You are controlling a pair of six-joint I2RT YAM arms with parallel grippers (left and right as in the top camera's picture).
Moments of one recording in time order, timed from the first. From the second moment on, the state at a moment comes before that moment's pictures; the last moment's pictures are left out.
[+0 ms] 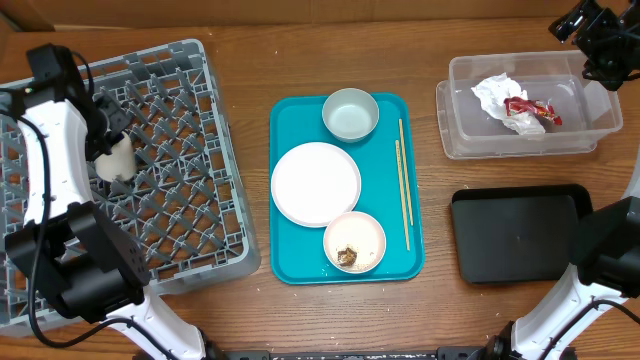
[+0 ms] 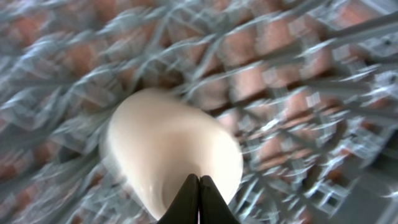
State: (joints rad) left arm 0.41 1.97 1.77 -1.09 -0.08 -0.36; right arm -0.35 2.04 2.15 -1.07 -0.35 0.38
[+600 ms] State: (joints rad) left arm 0.41 1.97 1.83 -1.25 0.05 -0.36; right arm -0.35 2.04 2.15 -1.07 -0.35 0.38
